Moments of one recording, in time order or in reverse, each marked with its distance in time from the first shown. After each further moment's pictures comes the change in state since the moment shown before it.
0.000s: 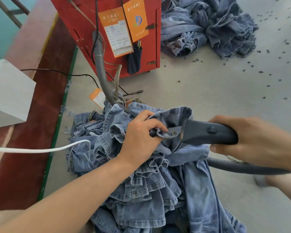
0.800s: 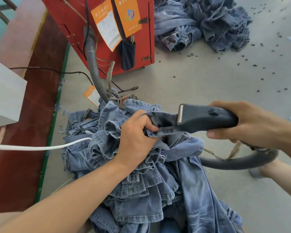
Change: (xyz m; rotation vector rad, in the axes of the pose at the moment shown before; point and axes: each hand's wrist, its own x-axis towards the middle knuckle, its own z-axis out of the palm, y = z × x) left_hand -0.010 0.002 0.004 -0.063 0.077 -0.028; right_hand 0.013 0.017 -0.008 0.330 0.002 -0.027
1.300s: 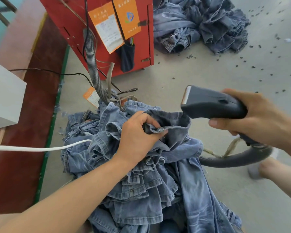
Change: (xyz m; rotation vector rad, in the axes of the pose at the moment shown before) left_hand 0.007 0.005 0.002 -0.030 -0.048 -0.167; right_hand -0.005 -0.006 -0.006 0.105 0.221 -0.078
